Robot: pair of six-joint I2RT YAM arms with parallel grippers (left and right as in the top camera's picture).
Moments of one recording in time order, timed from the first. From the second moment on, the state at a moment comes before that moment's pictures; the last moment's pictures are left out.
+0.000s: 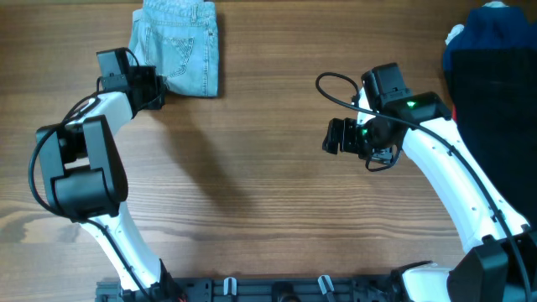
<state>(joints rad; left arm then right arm) 0.18 2.13 1.28 -0.05 0.34 -1.44 0.25 1.53 1.20 -1.06 -0.23 0.38</state>
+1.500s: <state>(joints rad) 0.41 2.15 1.30 -0.06 0.18 -1.21 0.25 1.53 1.20 -1.08 -0.23 0.35</state>
